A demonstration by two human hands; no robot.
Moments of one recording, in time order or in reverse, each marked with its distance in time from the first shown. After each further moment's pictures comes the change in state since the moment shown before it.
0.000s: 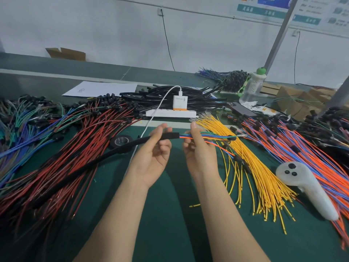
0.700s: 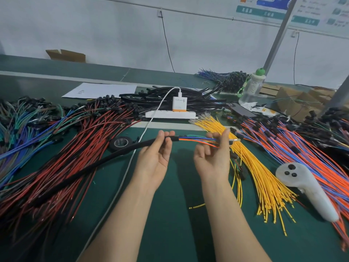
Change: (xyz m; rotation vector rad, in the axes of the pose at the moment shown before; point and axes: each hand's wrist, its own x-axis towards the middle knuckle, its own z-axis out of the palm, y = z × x) left_hand 0.004 -0.015 0.005 0.041 0.173 0.125; right_hand 0.007 -0.014 -0.019 0.462 0.107 0.064
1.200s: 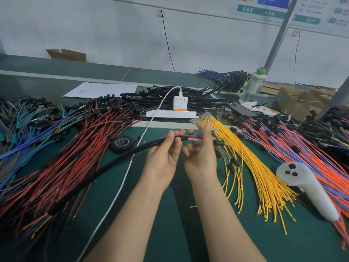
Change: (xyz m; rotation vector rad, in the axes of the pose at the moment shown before) left_hand -0.003 -0.009 0.006 0.066 -0.096 0.005; right_hand -0.005 0.023 0.007 -0.338 -0.018 -0.002
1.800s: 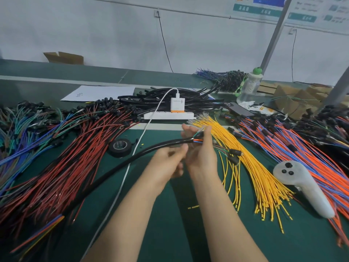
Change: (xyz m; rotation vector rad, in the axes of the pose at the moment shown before) left_hand -0.010 0.001 0.003 0.842 -0.049 -0.109; right_hand 0.006 -0.008 -0.001 -0.065 -0.042 0.019
